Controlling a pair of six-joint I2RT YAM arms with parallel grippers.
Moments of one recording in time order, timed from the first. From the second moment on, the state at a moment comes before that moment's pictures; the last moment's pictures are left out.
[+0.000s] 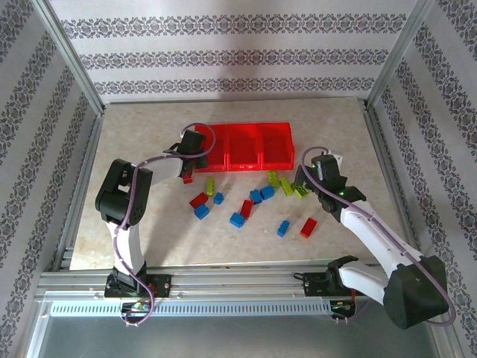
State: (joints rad) left arm -0.33 1.94 1.19 -0.15 -0.17 -0.39; right arm 0.30 1.08 0.69 -0.41 0.32 0.50
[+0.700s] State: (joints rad) left arm -0.33 1.66 1.09 -0.18 -0.23 -0.43; right arm 0.20 1.19 0.70 -0.46 0.14 0.53
